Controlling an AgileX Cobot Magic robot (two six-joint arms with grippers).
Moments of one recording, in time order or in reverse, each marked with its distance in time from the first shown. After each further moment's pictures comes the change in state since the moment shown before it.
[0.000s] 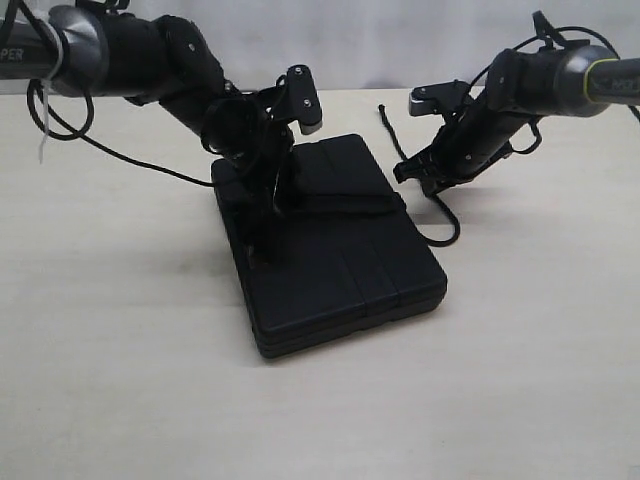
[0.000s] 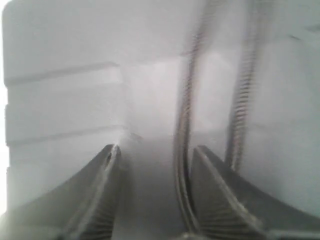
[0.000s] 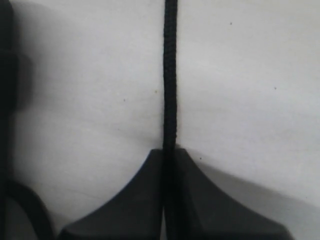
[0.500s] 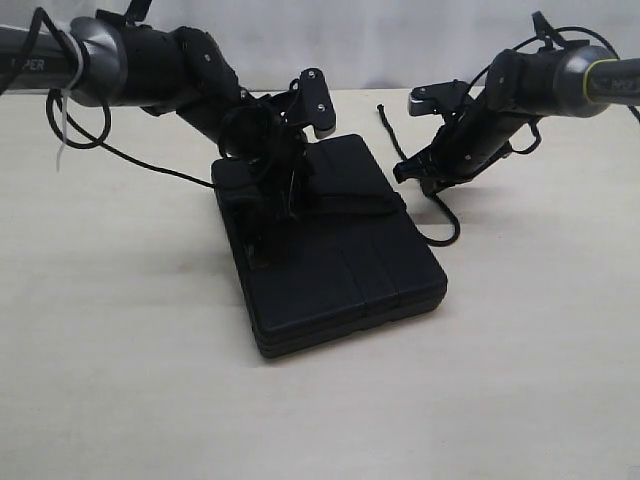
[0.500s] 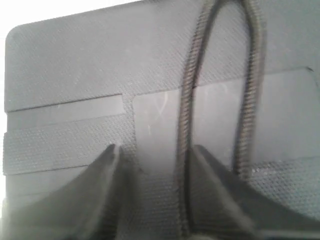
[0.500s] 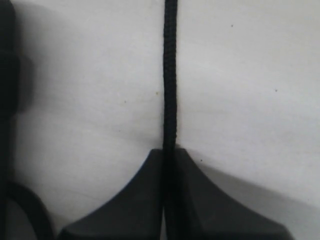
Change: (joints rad) left arm -0.025 0.028 -0.008 -0.033 -0.053 0.015; right arm 0.000 0.000 0.000 0.001 -0.004 -0.003
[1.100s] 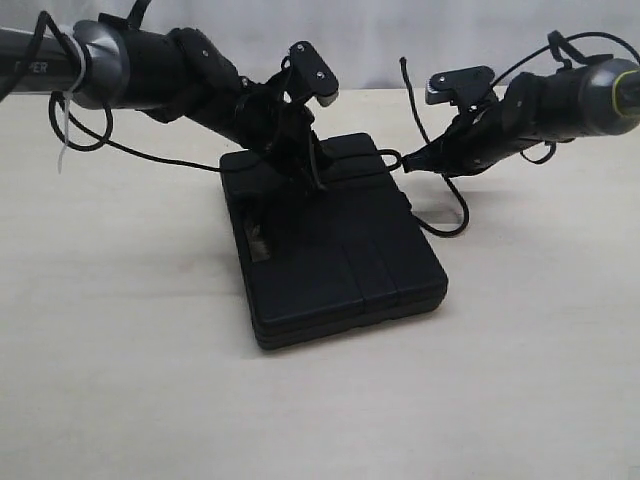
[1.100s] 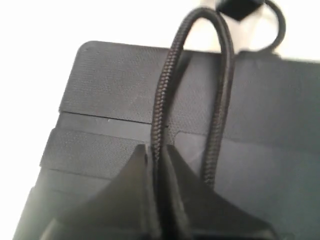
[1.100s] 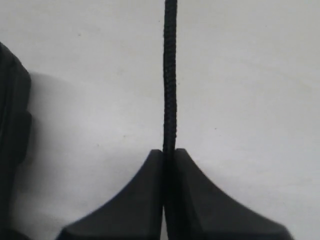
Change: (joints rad) left arm -0.006 0.004 0.000 -0.231 -0.134 -0.047; right arm 0.001 -0.128 0.268 0.003 -0.437 0.016
